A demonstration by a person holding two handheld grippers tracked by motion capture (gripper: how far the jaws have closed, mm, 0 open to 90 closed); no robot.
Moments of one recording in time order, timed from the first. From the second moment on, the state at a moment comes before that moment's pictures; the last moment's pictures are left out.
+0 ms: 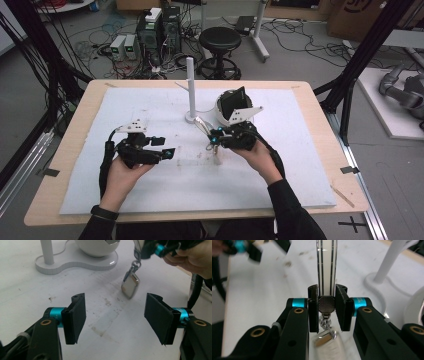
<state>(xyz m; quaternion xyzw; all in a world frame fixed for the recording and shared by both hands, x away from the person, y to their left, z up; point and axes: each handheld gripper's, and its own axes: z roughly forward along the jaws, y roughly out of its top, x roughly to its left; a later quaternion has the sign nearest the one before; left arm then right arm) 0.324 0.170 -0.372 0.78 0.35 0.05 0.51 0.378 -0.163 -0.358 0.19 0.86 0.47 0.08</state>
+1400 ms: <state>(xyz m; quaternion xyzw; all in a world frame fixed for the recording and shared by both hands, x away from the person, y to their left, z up) 0.315 0.179 -0.369 0.78 0.35 0.06 0.51 0.452 -0.103 -0.335 0.36 0.72 0.59 -0.08</state>
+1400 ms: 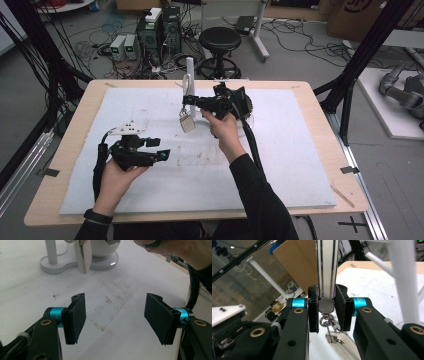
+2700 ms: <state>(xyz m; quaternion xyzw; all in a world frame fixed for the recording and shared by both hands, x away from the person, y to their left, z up) 0.334 0.166 -0.356 0.79 0.34 0.06 0.51 0.376 -0.244 -0.322 0.37 0.84 0.37 0.14</state>
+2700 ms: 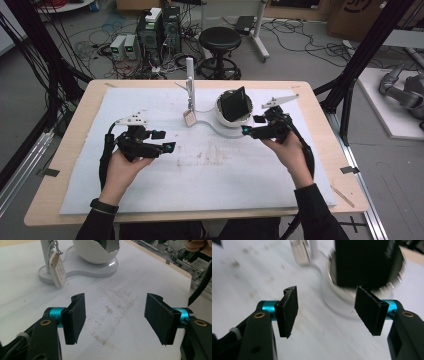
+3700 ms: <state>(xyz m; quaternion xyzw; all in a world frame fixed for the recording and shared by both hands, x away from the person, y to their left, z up) 0.337 0.184 -0.345 0.81 0.37 0.11 0.43 0.346 -0.343 -0.348 0.43 0.84 0.29 0.15</state>
